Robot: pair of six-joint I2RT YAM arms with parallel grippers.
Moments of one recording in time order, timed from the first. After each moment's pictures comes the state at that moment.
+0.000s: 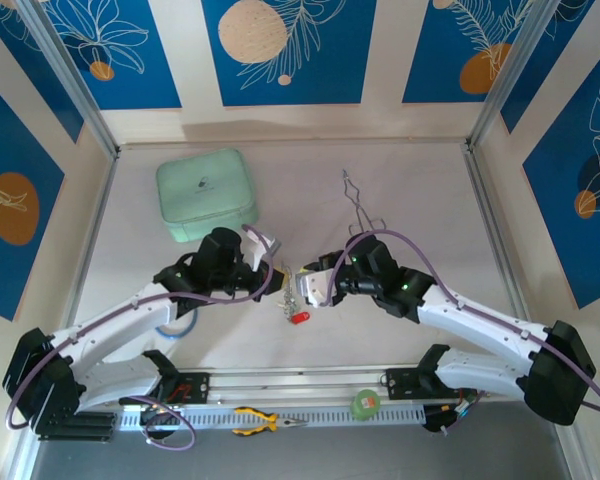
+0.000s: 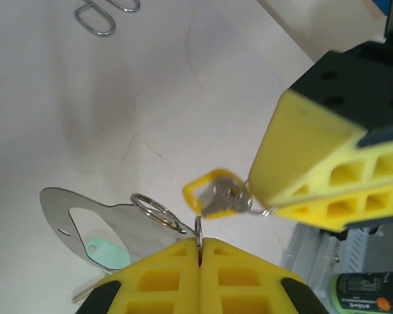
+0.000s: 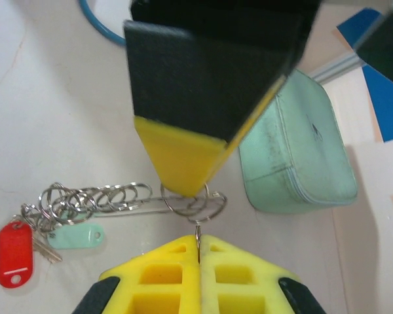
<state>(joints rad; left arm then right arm) -0.73 1.10 0.72 -0.23 0.45 -0.29 0.84 1.07 0.68 -0.14 -0.30 -1.03</state>
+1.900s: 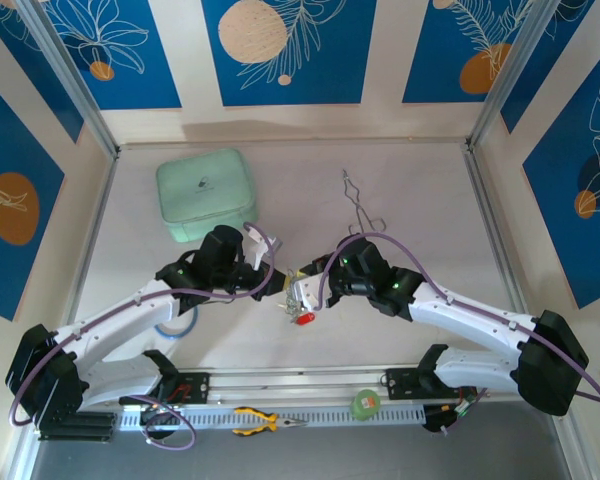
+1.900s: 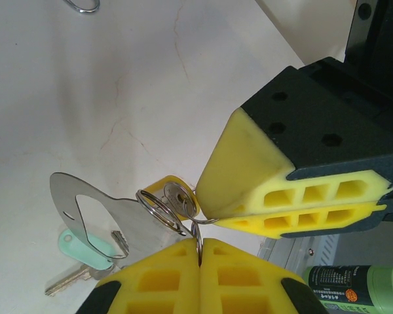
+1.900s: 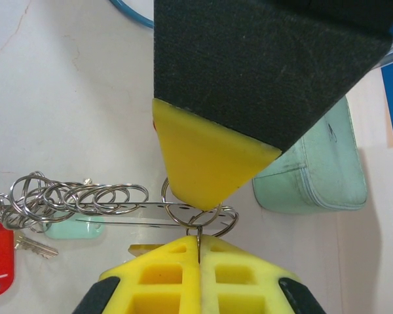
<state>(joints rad) -0.72 1.13 0.74 -0.25 0.51 -0.35 0.87 1.12 0.69 -0.13 -0.26 -1.10</state>
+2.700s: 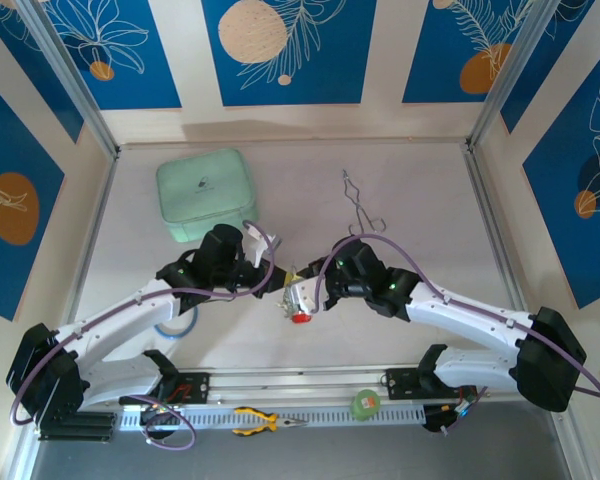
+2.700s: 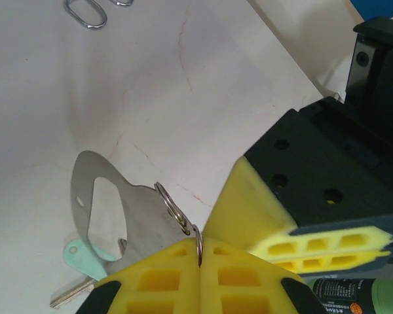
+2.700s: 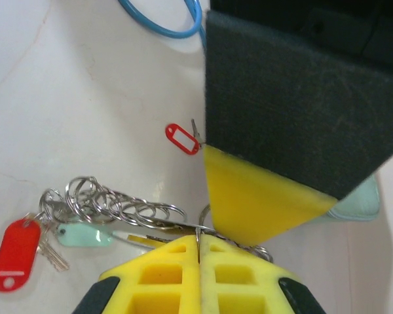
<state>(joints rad) -0.72 1.13 0.74 -0.22 0.49 -0.36 0.89 1.14 0.70 -0.14 -0.24 -1.09</state>
